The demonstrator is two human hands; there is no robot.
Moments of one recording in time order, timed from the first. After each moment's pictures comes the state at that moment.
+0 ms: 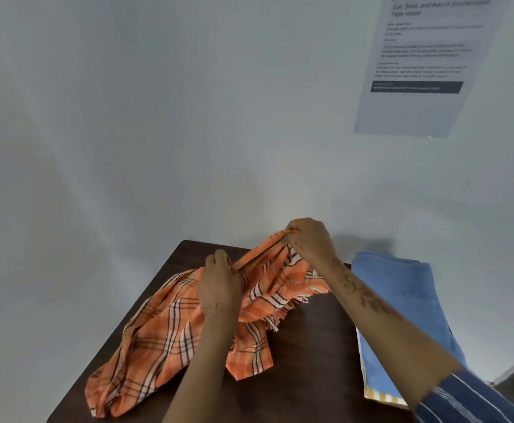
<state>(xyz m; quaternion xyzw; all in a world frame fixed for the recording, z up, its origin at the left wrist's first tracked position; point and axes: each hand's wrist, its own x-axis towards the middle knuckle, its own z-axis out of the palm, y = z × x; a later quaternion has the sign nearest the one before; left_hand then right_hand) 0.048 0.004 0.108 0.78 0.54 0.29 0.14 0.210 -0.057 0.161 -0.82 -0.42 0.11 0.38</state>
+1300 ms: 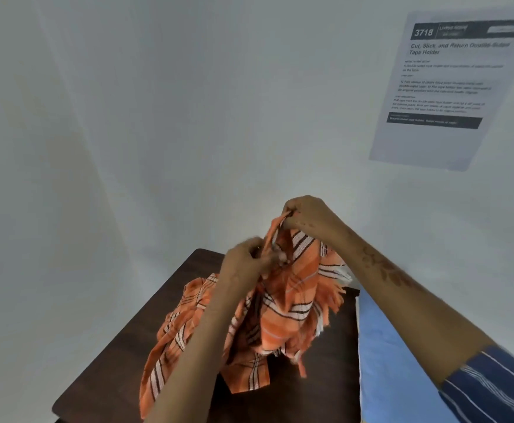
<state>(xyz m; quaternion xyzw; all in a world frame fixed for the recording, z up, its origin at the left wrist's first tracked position) 0.060 -0.020 0.187 0.77 0.38 0.30 0.41 0.219 -0.054 0.254 -0.73 -0.59 0.11 0.32</state>
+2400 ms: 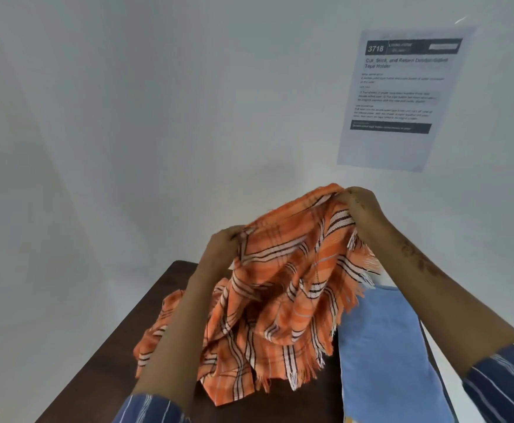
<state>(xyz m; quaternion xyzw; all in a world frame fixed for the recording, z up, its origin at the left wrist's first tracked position) 0.098 0.044 0.178 0.80 0.33 0.28 0.42 0.309 -0.110 0.258 -0.71 -0.27 0.16 0.63</state>
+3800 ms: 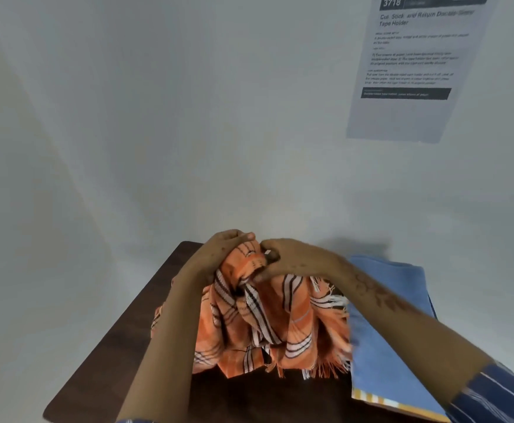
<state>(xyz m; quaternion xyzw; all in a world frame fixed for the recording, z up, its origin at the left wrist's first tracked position) 0.051 0.009 0.178 0.68 0.29 0.19 0.64 0.195 -0.098 0.192 -0.67 -0.64 0.31 0.20</state>
